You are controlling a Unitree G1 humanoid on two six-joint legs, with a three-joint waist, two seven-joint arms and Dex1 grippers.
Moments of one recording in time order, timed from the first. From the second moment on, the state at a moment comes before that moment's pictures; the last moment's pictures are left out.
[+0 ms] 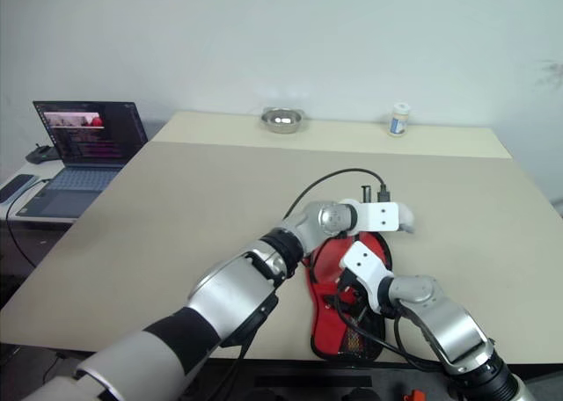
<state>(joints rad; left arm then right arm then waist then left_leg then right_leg) -1.34 -0.17 -0.40 1.42 0.52 -0.29 -0.46 -0.25 -0.54 0.33 -0.43 0.20 0.87 0.61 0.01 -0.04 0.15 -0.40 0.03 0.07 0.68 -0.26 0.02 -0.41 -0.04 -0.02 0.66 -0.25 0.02</state>
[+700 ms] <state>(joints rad) -1.34 -0.18 -0.33 1.41 0.35 -0.33 -0.71 -0.26 -0.53 0.34 -0.42 0.20 0.88 0.61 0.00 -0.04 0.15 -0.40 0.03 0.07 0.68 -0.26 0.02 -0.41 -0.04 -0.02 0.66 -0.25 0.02</state>
